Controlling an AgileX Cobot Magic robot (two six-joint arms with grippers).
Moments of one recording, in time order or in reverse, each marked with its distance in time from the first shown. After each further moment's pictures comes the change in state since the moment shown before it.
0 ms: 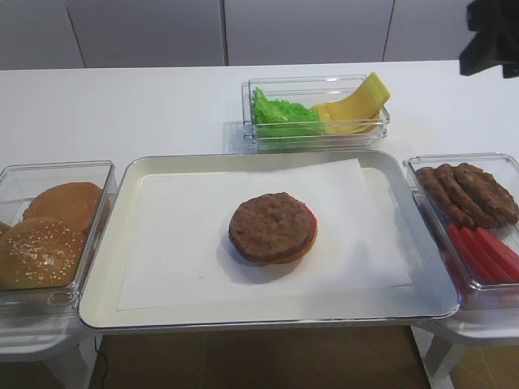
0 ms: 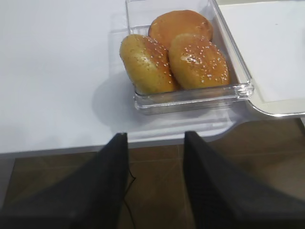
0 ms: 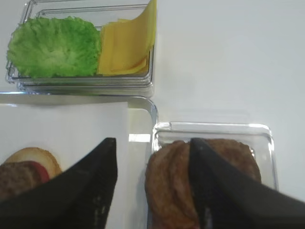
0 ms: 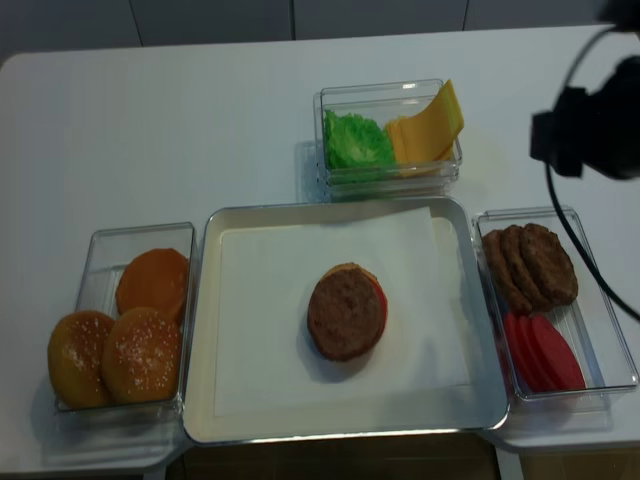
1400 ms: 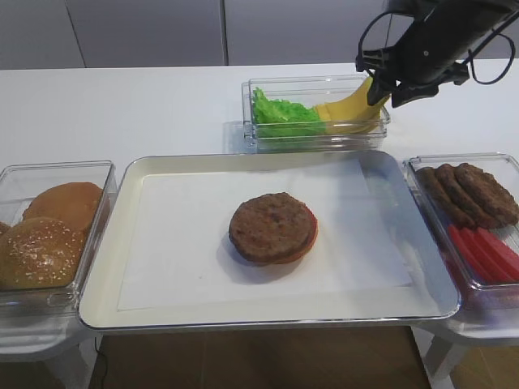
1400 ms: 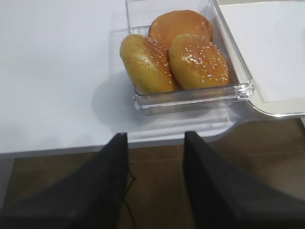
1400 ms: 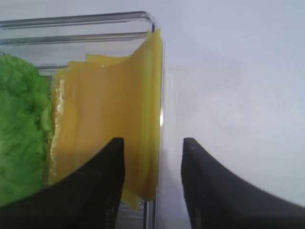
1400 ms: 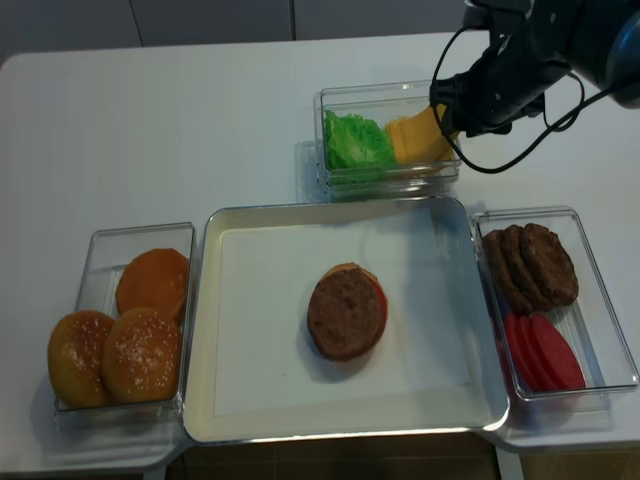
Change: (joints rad) left arm 0.000 0.000 0.000 0.000 0.000 0.000; right arm 0.000 0.704 -0.487 0.093 -0.044 -0.052
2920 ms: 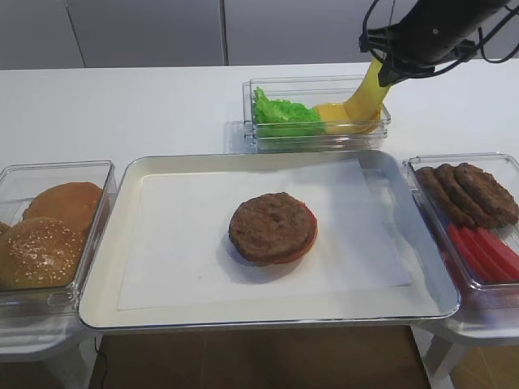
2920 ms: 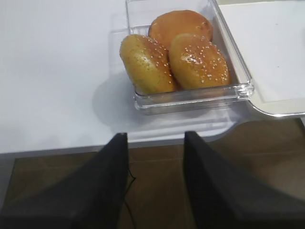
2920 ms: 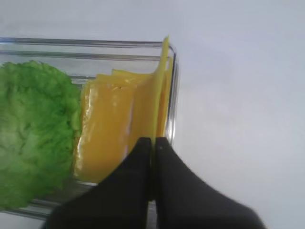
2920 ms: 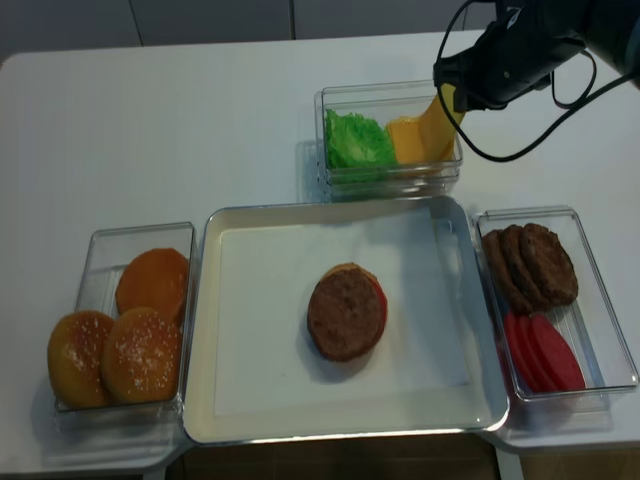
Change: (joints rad) left arm 0.000 0.000 0.000 0.000 0.000 0.000; right arm 0.000 -0.061 -0.006 0.016 0.018 -0.068
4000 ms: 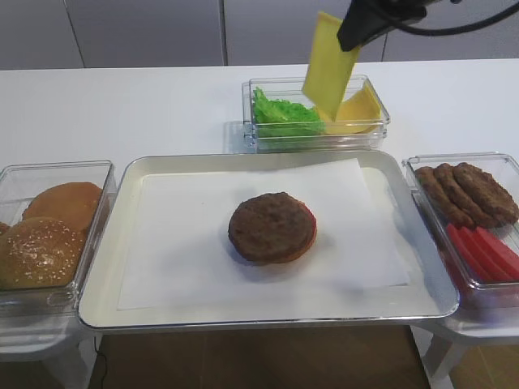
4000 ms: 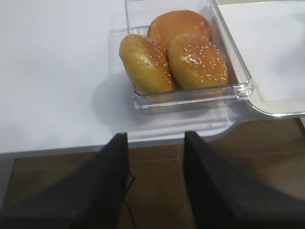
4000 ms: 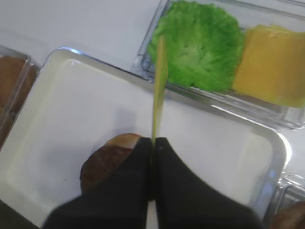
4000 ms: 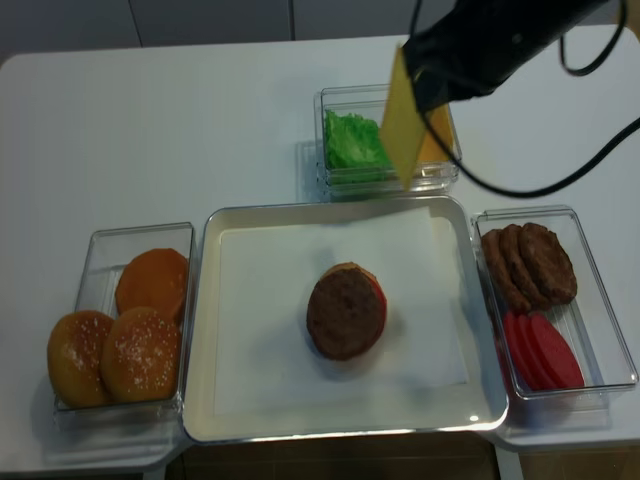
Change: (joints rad) left arm 0.000 0.000 0.000 0.000 0.000 0.000; right arm 0.199 -0.302 0.006 0.069 0.348 -0.041
